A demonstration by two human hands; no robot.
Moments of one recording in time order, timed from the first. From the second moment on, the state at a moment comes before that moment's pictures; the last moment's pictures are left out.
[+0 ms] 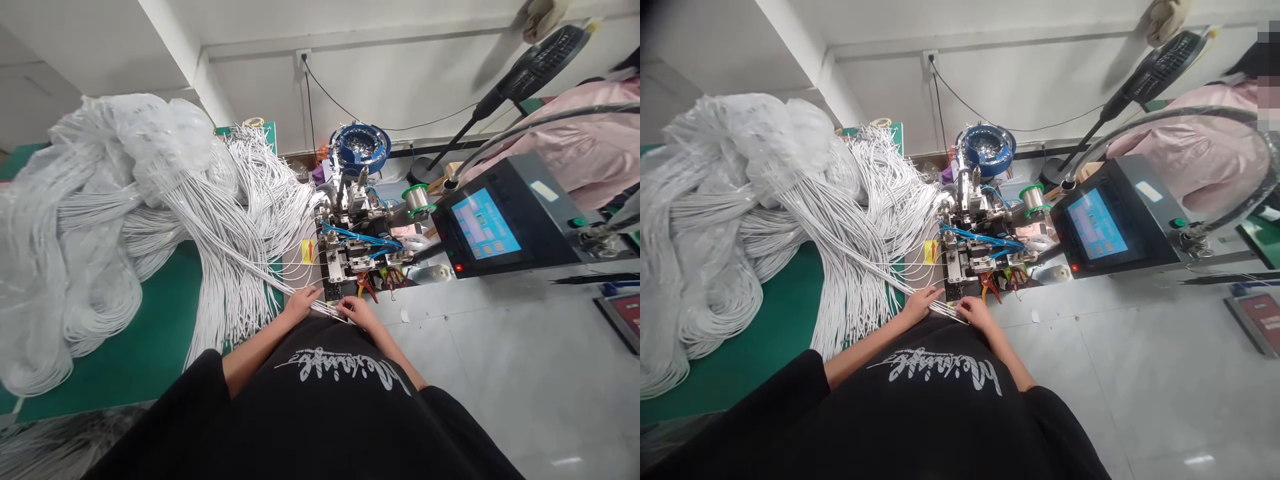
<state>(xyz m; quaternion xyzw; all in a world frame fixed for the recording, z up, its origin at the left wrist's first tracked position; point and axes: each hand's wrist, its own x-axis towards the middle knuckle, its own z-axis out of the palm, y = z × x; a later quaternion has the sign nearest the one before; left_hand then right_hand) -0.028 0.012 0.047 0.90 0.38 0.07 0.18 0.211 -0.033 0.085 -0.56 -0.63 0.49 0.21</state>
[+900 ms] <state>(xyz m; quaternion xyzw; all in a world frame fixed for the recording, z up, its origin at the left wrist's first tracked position) -0.029 0.007 0.051 0.92 0.30 0.09 0.25 0.189 -0.026 0.065 -0.63 -0.39 0.56 0.37</state>
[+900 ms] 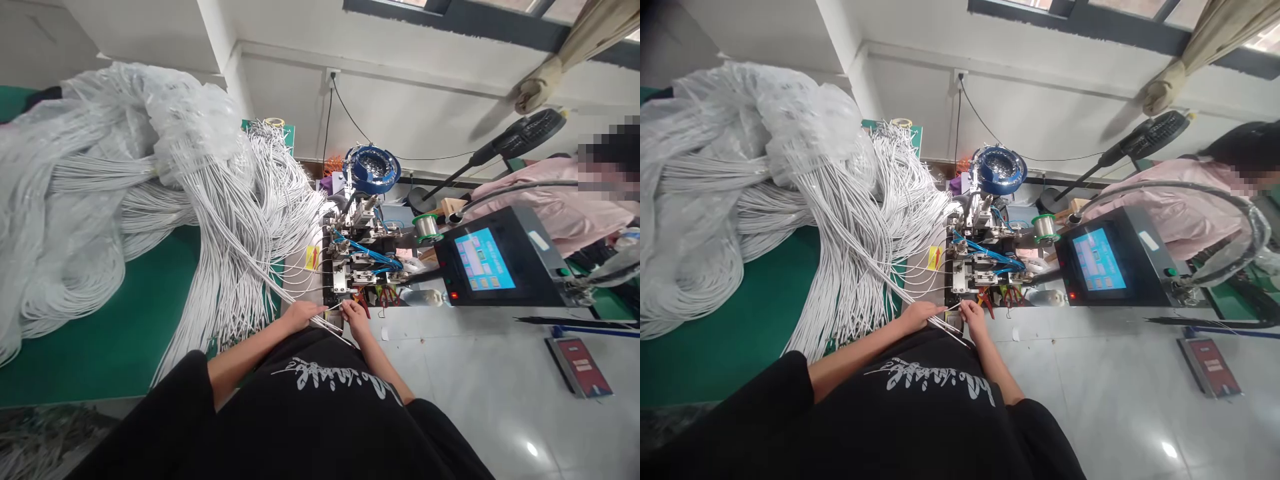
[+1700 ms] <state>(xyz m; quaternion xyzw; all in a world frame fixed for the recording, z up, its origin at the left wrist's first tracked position) -0.010 0.008 0.055 0.90 0.41 -0.05 0.16 0.209 -0.016 0.035 -0.69 -0.63 0.32 0.17</state>
